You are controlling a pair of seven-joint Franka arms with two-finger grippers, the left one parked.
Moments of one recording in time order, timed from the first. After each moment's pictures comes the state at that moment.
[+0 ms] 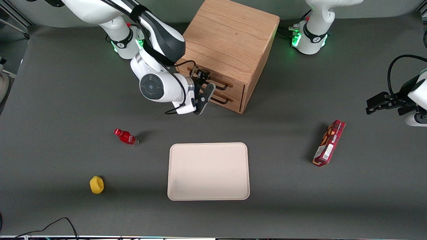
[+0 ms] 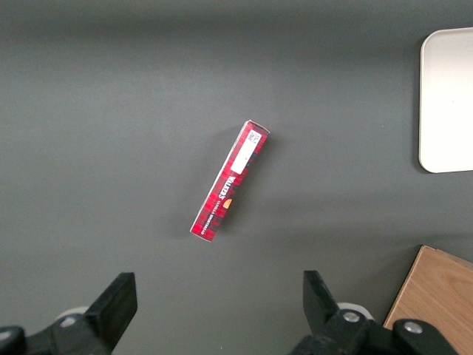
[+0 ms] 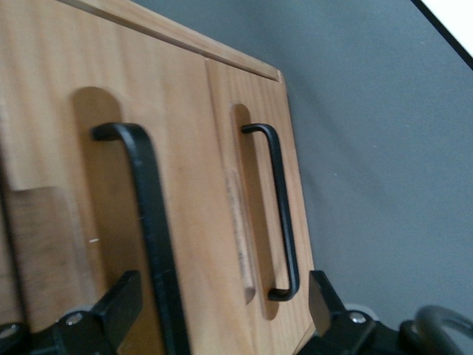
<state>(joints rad) 0.18 0.46 0.55 -1.66 0.31 1.88 -0.34</state>
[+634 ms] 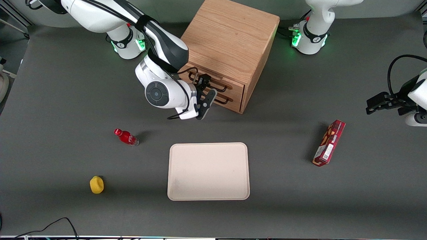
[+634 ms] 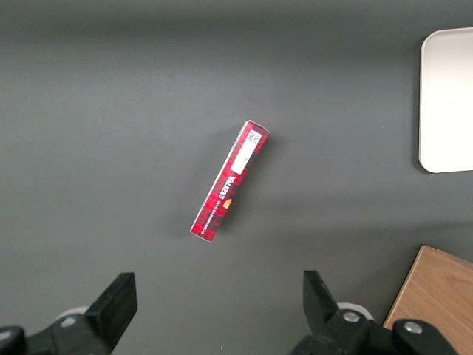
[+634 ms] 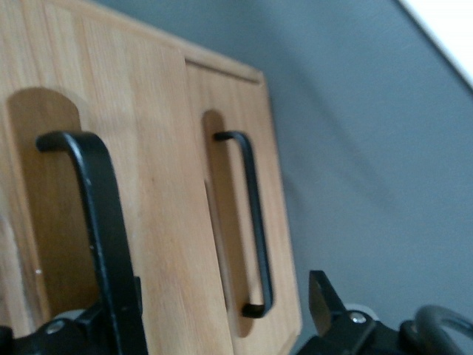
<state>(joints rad) 0.17 0.51 0.54 -1.61 0.25 1.90 -0.34</state>
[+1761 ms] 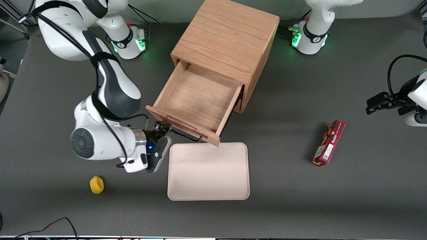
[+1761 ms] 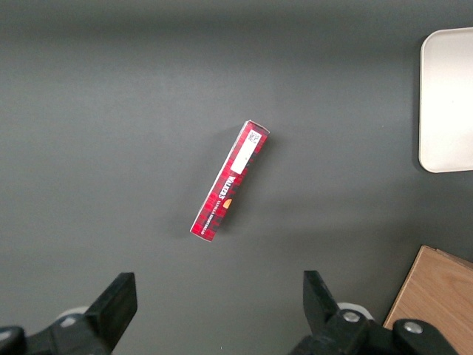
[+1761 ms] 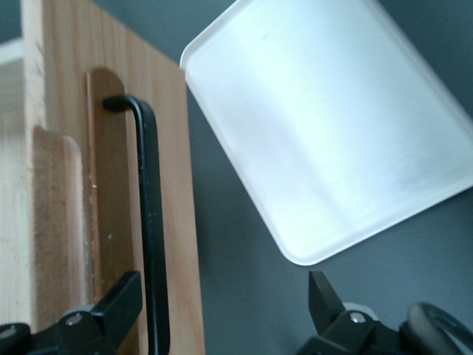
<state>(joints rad) 0.16 0.74 0.29 -1.03 0.19 1.67 -0.62</state>
